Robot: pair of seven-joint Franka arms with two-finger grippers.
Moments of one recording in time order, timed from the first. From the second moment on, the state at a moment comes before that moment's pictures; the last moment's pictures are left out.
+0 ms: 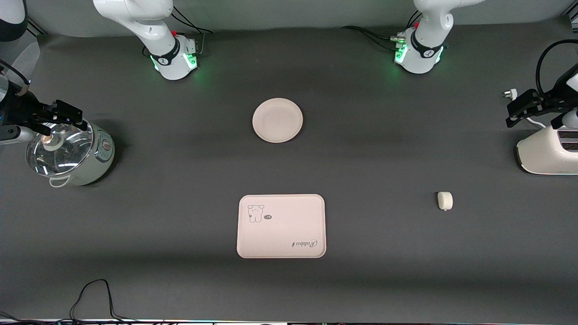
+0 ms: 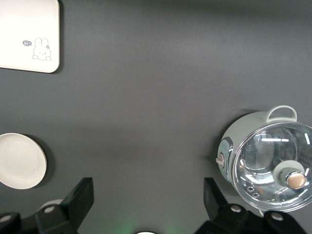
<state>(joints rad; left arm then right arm) 0.19 -0.08 -0.18 -1.67 -0.01 1.65 0.08 -0.04 -0.04 0.01 -1.65 0.03 1.55 -0.13</state>
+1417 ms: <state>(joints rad) 0.17 0.51 -0.17 -1.95 0.04 2.54 0.02 -0.04 -0.03 0.01 -1.62 0.03 1.55 -0.07</state>
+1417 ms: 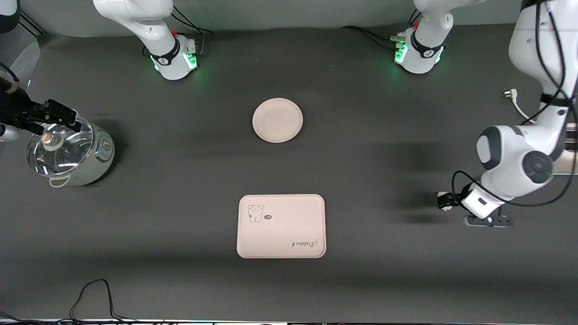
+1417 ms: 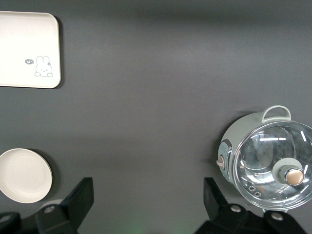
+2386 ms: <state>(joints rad) 0.17 0.53 -0.15 -2.02 0.09 2.60 -0.01 -0.05 0.08 -0.04 -1.62 0.07 1.58 -0.07</state>
